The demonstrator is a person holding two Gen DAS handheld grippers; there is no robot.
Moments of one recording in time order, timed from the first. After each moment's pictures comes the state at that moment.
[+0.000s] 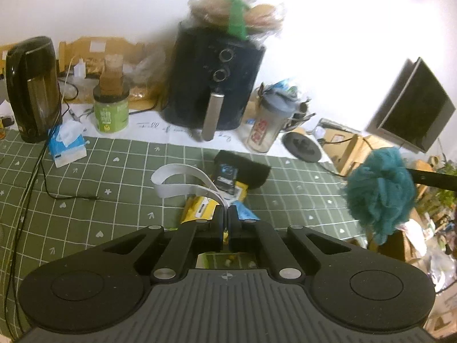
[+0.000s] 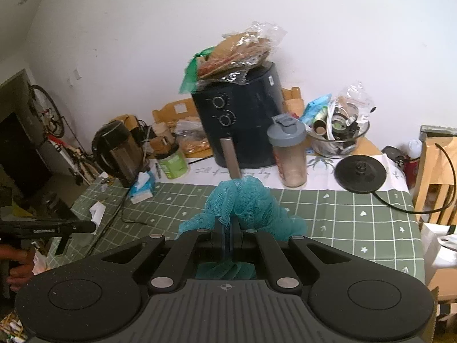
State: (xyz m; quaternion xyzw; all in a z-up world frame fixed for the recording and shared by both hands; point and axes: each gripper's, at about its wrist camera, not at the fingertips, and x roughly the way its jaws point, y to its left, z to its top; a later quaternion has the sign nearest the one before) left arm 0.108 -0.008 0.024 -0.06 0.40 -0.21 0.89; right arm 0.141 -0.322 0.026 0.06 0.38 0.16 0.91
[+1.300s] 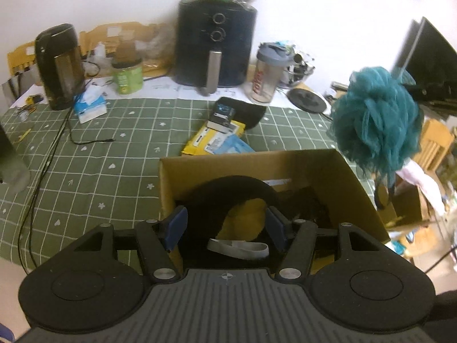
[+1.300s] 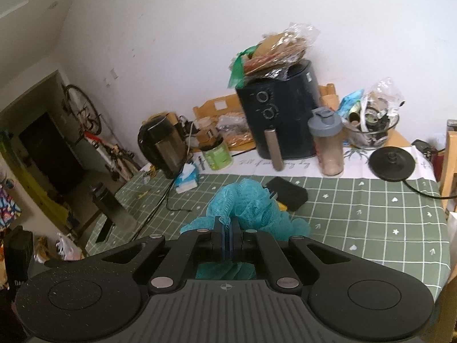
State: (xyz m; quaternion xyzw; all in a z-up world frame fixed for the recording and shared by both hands) left arm -0.007 -0.045 0.003 0.00 0.43 -0.14 0.89; right arm 0.086 -0.306 0.043 0.08 0.38 0.23 0.89
